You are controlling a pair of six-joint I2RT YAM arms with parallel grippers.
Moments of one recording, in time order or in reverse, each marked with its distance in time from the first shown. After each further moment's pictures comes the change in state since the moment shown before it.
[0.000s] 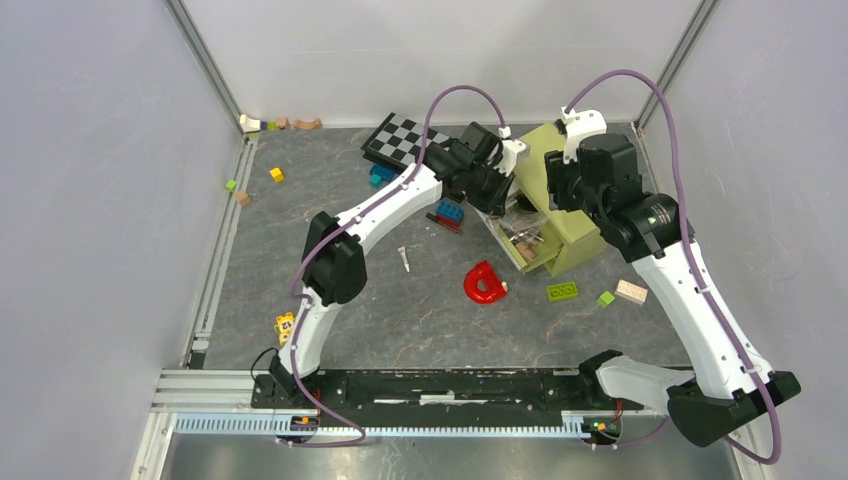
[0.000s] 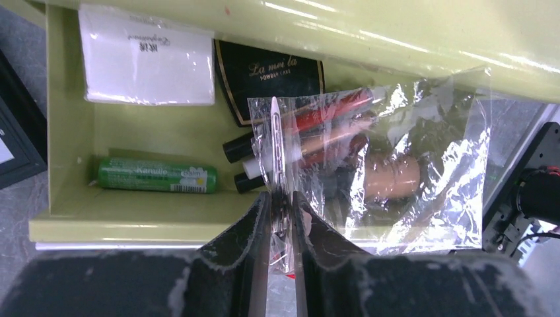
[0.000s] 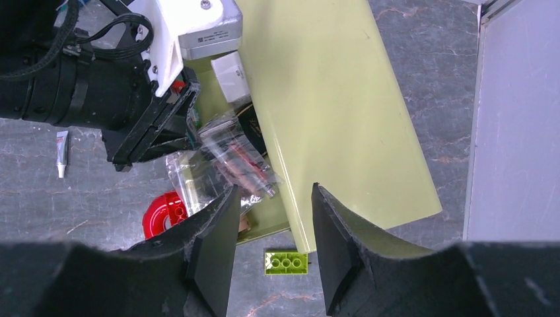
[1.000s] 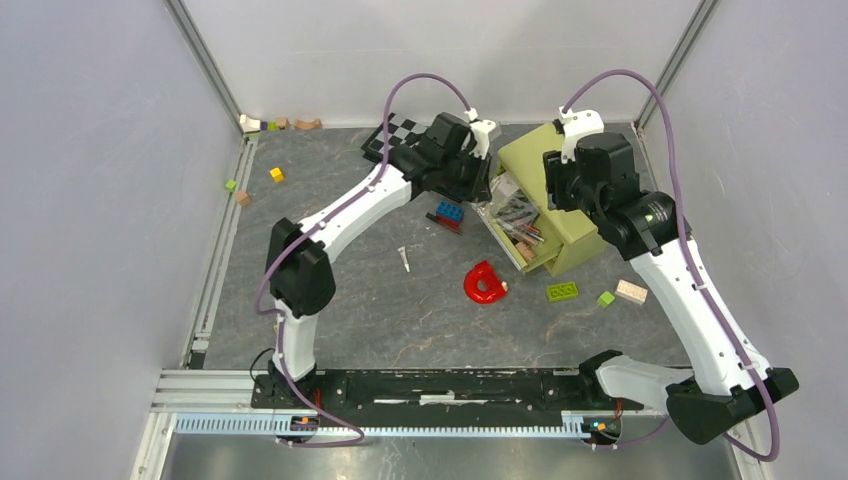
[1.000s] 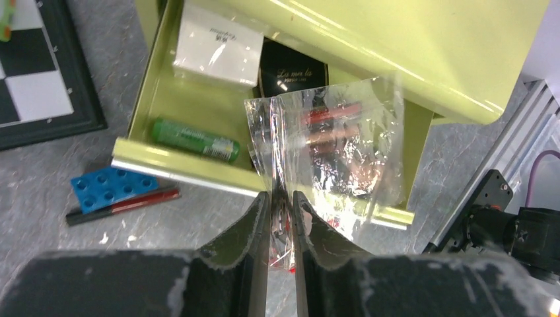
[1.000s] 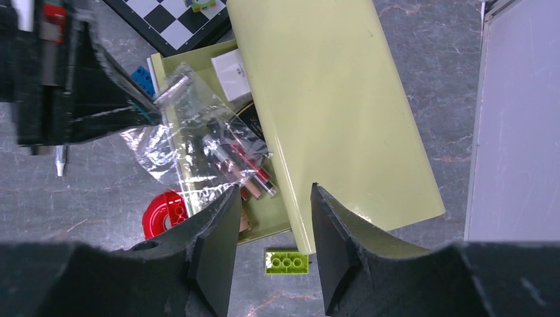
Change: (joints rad) left arm 0.064 -0.248 -0.254 0.170 -0.029 -0.158; right arm 0.000 0.011 0.000 0.000 -0.005 0.002
